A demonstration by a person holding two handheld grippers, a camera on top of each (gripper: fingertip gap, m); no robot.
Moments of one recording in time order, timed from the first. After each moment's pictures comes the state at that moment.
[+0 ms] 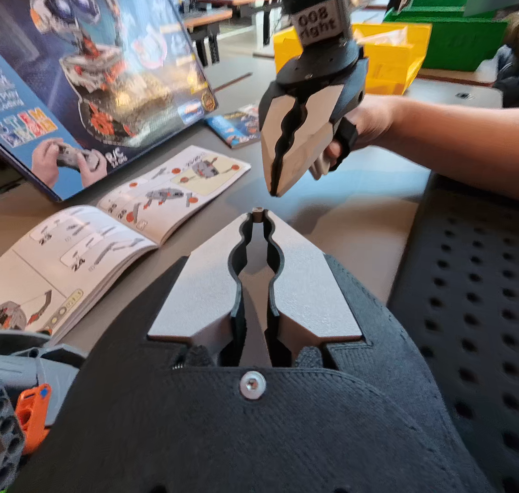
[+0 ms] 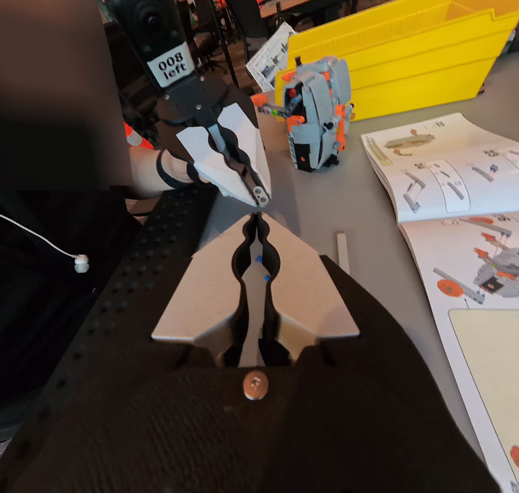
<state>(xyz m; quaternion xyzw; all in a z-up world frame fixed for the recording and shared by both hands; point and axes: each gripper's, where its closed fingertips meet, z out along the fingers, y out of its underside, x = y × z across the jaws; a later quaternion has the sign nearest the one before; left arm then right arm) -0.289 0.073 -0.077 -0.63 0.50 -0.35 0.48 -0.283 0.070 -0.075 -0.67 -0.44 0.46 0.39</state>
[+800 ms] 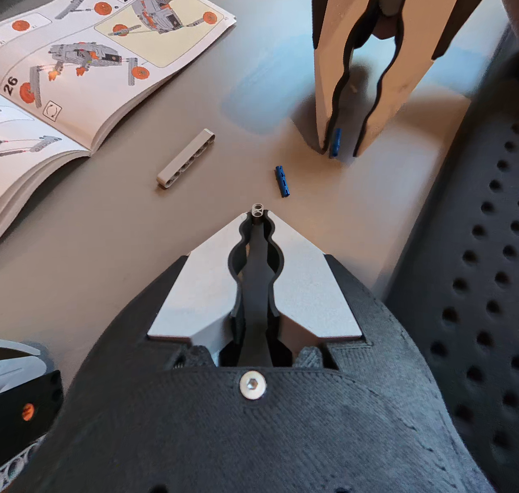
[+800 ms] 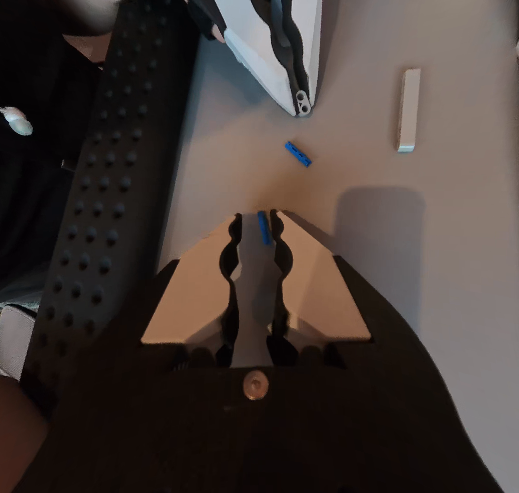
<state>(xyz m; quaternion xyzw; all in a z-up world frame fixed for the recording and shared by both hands) -0.297 0.067 -0.163 -0.73 0.54 -0.29 0.30 -0.240 0.022 -0.161 -0.74 -0.54 0.34 0.20</state>
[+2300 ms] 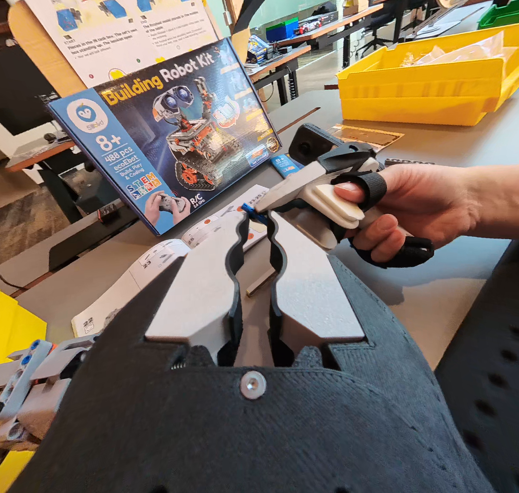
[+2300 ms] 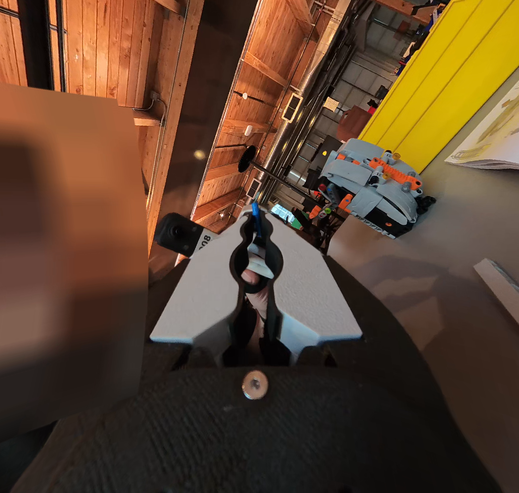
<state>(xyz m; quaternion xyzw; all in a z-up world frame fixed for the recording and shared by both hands) -0.287 0.088 -0.030 -0.62 0.45 -0.23 0.60 -0.300 0.094 -0.027 -0.54 -0.04 0.78 0.30</state>
